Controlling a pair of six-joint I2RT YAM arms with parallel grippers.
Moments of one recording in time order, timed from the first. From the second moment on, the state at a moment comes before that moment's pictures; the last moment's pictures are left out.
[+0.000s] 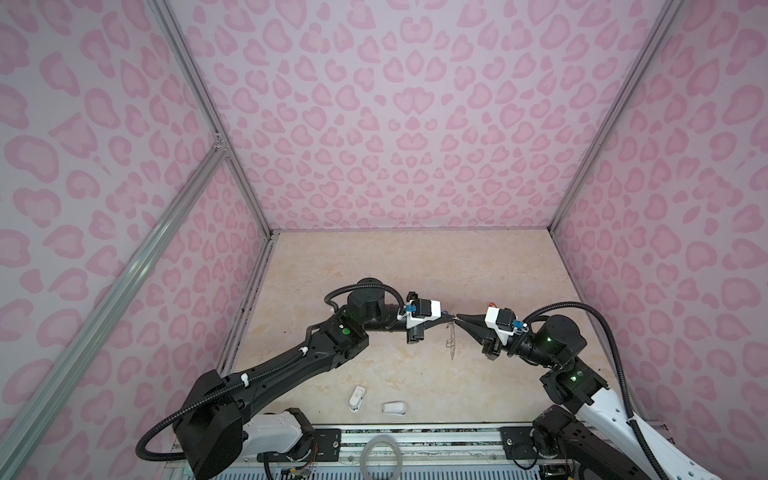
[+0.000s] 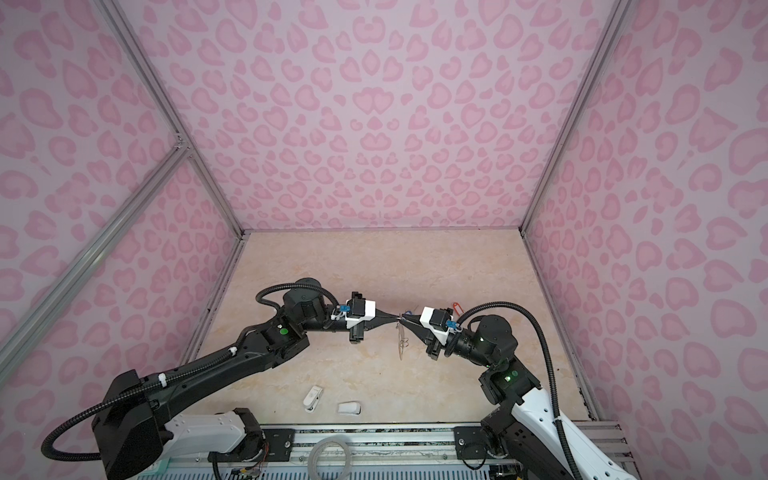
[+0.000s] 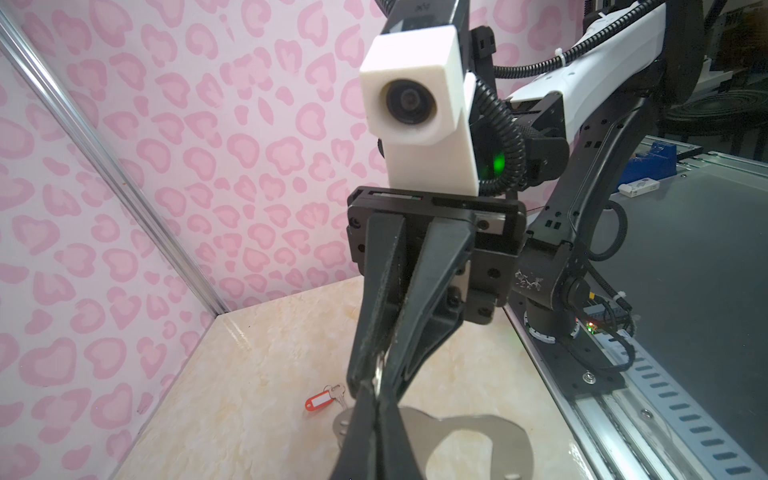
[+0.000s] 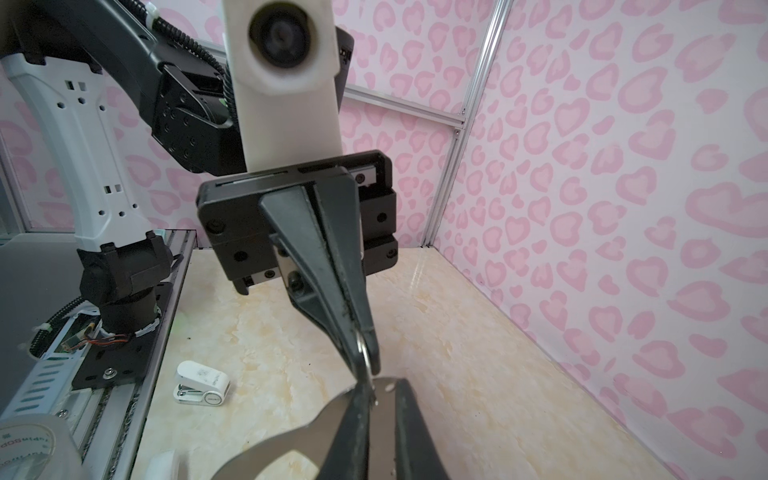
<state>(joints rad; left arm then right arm) -0.82 1.27 0.87 0.33 0.77 0.38 0.54 0.67 0.50 0.19 -0.62 -0.20</state>
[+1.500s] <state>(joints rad) -0.65 1.76 1.26 -0.19 0.48 -0.02 0.42 0.50 0.54 -0.23 -0.05 -0.26</state>
